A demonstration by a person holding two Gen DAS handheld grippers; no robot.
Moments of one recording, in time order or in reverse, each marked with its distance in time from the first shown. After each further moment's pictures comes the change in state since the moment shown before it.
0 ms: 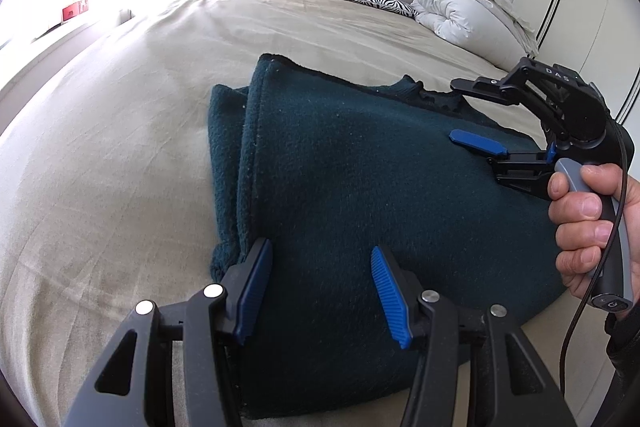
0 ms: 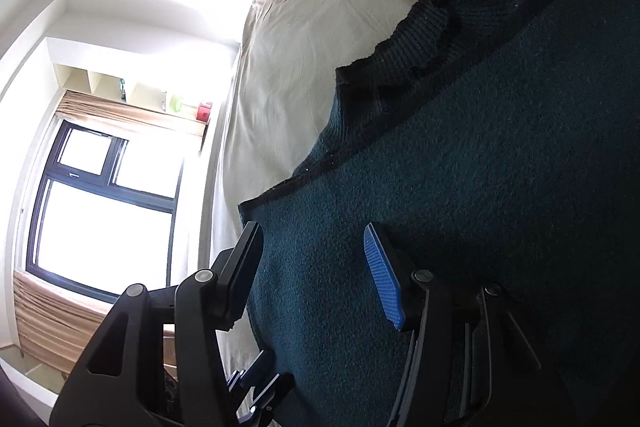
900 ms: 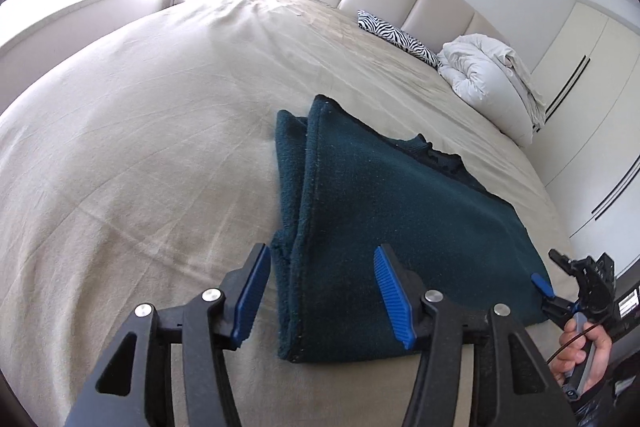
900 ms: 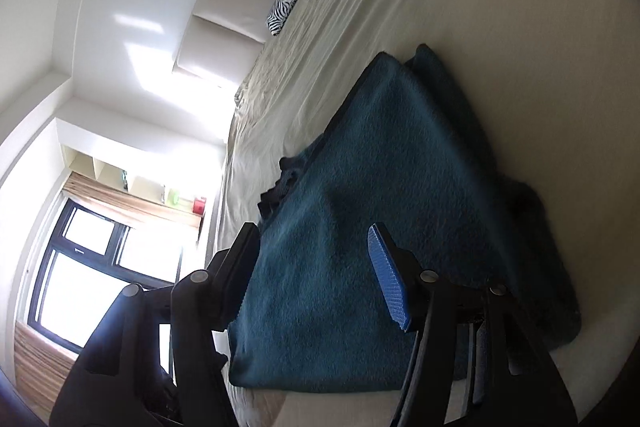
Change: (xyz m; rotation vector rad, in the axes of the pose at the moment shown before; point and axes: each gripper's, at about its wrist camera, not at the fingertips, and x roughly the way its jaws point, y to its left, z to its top) left arm -0.060 0.050 -0.005 -0.271 -0.071 -0.058; right arm -0.214 -0.092 -0.041 0.071 -0.322 -0.057
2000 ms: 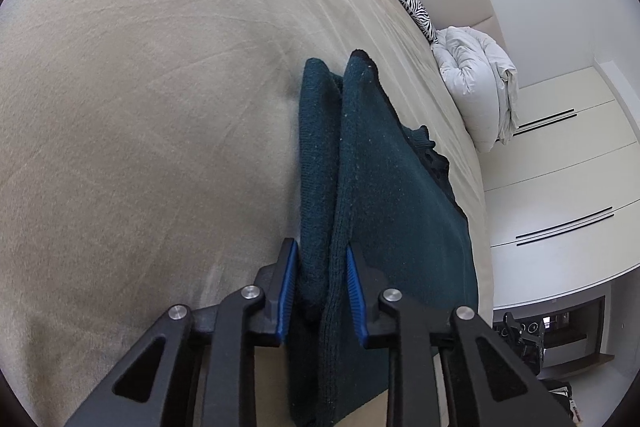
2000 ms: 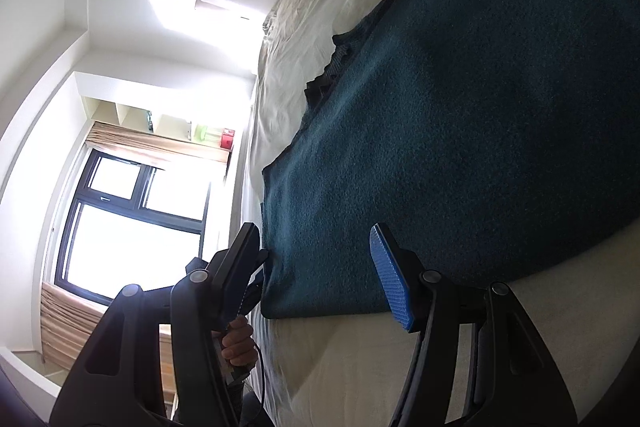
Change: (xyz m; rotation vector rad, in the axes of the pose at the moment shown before) left arm 0.076 0.063 0.035 -0.267 0.320 -0.304; right arm 0.055 0.055 -0.084 -0.001 0.228 0.130
